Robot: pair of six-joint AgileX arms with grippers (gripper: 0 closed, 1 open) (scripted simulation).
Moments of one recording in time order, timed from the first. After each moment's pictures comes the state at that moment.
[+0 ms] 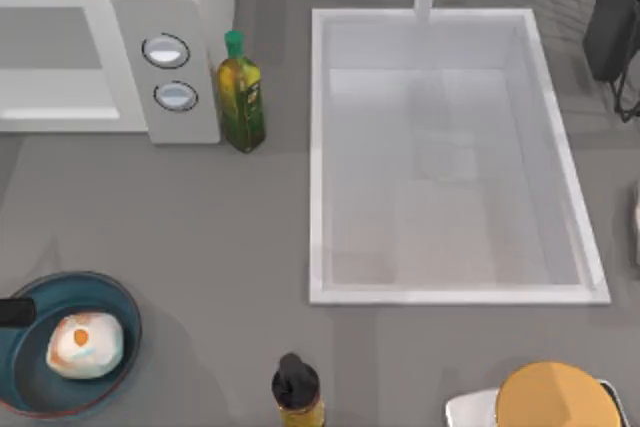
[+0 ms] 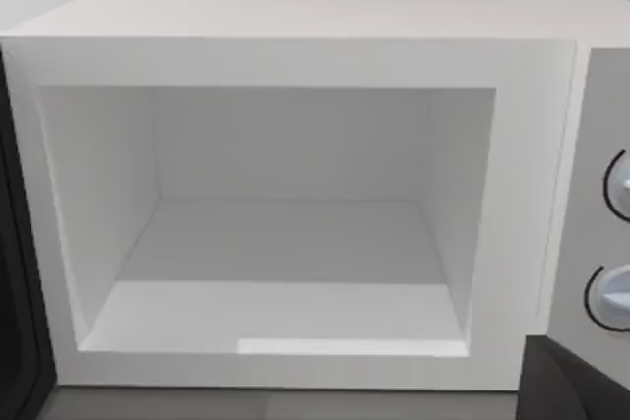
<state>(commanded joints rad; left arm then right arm) -0.01 0.03 0.00 0.04 -0.01 0.00 0.00 0.00 0.00 0.00 0.00 0.00</state>
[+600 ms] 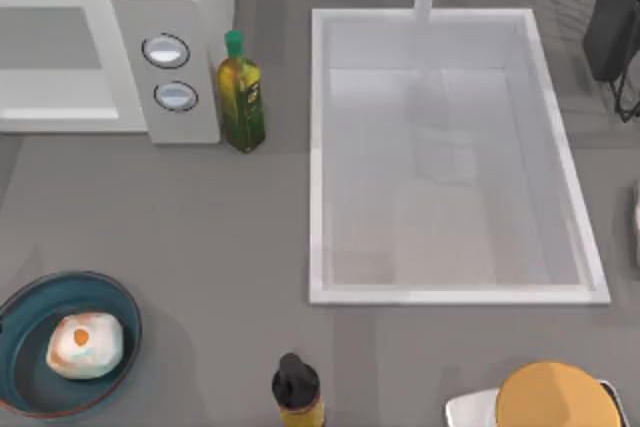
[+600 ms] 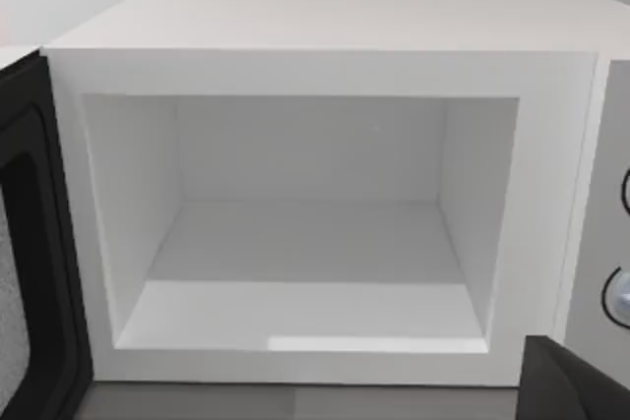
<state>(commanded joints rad) 0.22 -0.11 0.04 -0.15 0.22 0.00 0.00 0.00 0.00 0.00 0.00 0.00</state>
